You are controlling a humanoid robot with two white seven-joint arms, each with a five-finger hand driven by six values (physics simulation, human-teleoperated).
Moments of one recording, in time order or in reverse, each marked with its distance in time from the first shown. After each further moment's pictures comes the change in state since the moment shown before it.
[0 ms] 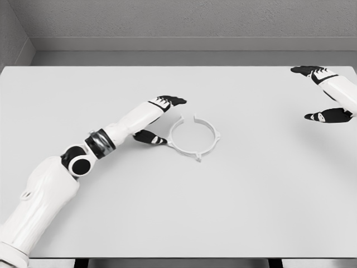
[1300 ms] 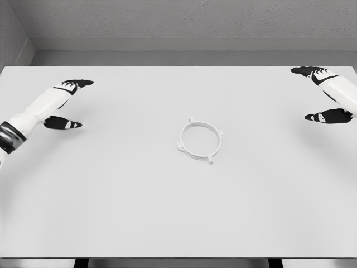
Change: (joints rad) left arm 0.075 0.364 0.227 0.011 0.111 0.000 0.010; right arm 0.003 -0.002 0.000 0.000 -0.001 0.000 0.000
